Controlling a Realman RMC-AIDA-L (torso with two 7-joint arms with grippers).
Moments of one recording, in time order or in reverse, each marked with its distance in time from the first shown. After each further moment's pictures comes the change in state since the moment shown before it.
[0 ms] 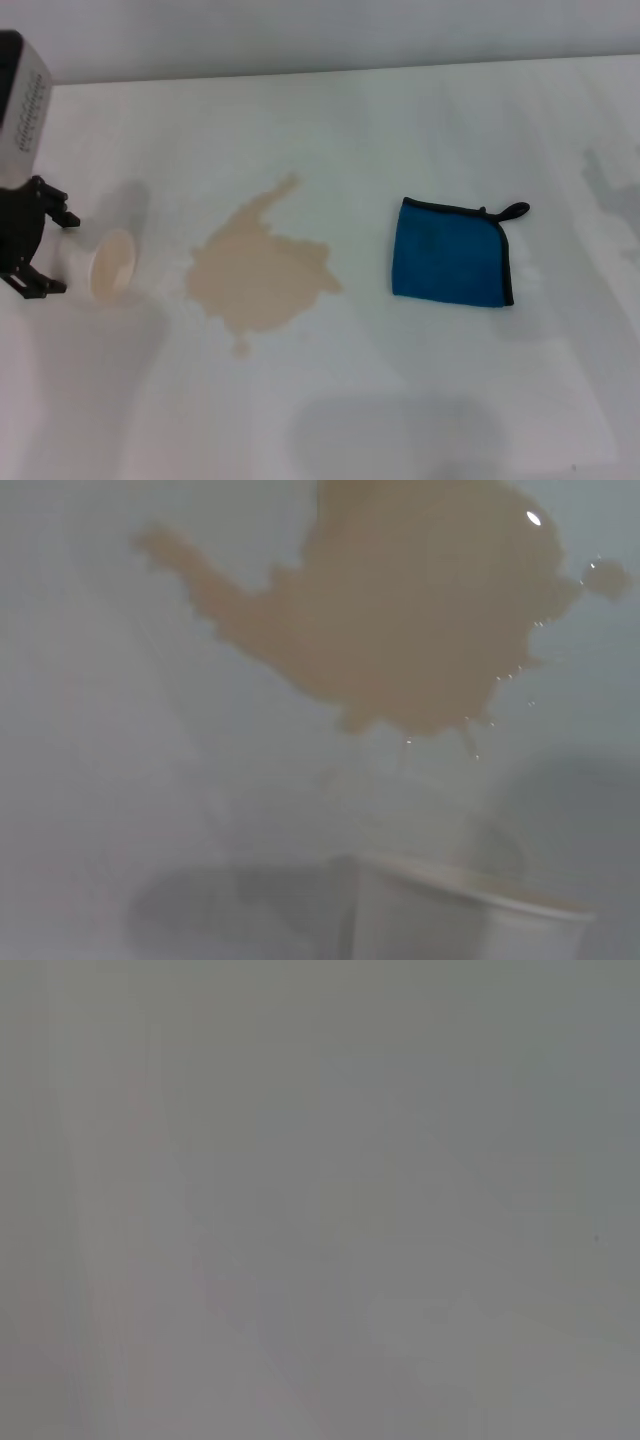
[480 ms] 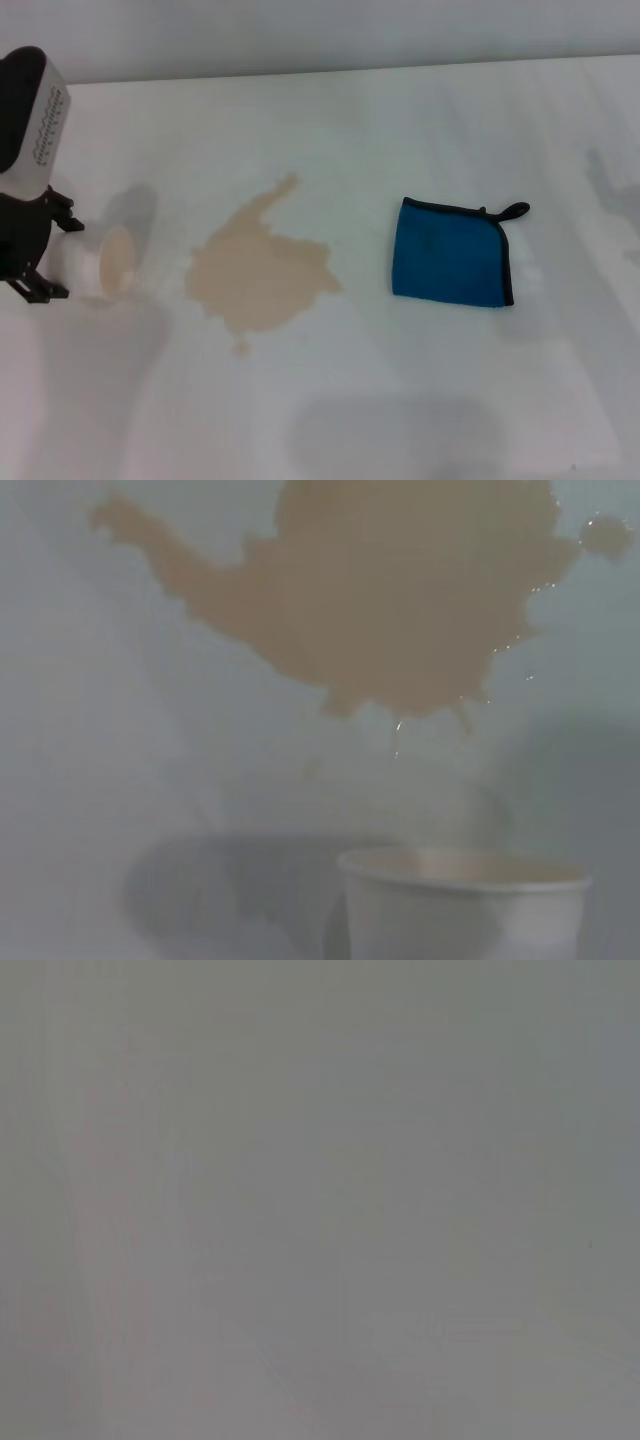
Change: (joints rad) left arm -0.001 -0.009 0.000 0.051 0.045 -0.064 -0.019; right arm -0.004 -0.002 0.004 -0.002 0.000 -0.008 0.000
